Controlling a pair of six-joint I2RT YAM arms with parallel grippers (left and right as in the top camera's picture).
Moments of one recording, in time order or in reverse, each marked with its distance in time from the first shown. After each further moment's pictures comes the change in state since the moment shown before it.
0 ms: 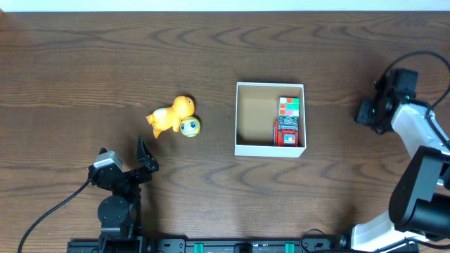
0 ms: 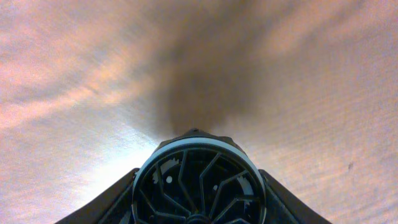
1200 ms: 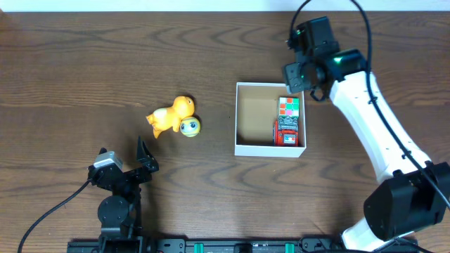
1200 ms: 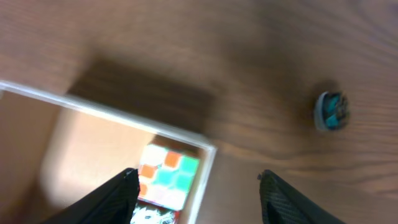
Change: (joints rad) left arm 0.000 0.000 0.000 0.000 0.000 0.000; right arm 0.529 0.000 0.480 -0.347 0.102 -0.029
